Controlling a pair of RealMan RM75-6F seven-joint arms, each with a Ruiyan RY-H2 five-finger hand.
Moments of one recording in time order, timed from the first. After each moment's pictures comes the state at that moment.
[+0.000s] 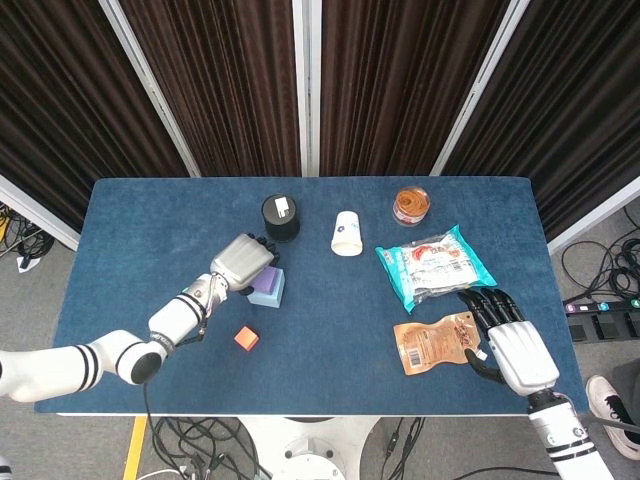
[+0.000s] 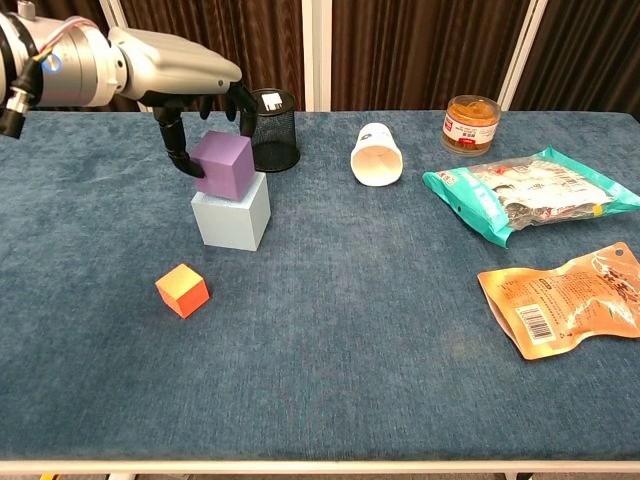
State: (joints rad) left arm -1.07 -1.36 -0.09 -1.53 0.98 0.71 0.47; right arm 0.23 -1.01 0.02 -2.00 -1.53 1.28 -0.20
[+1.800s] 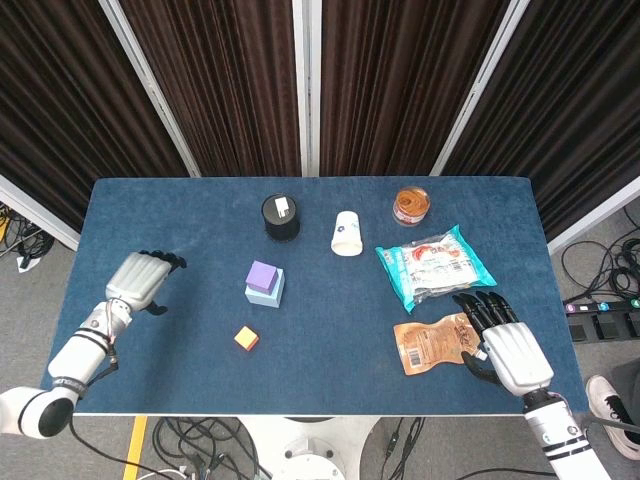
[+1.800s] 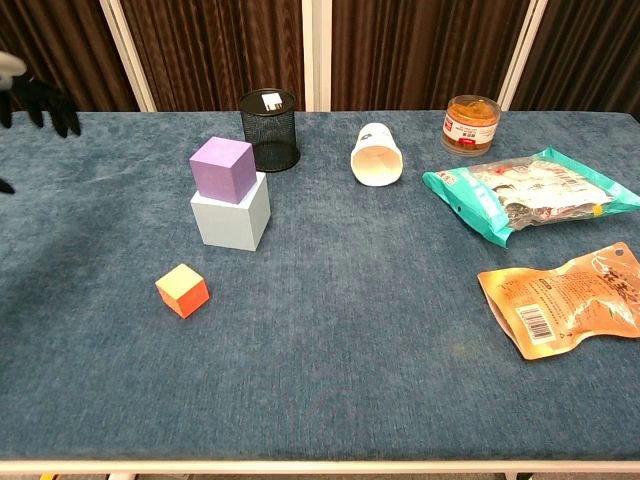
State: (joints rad) left arm -0.77 -1.09 0.05 -1.74 1.00 0.95 0.35; right arm 0.24 -1.02 0.01 -2.00 -1.51 1.25 -0.23
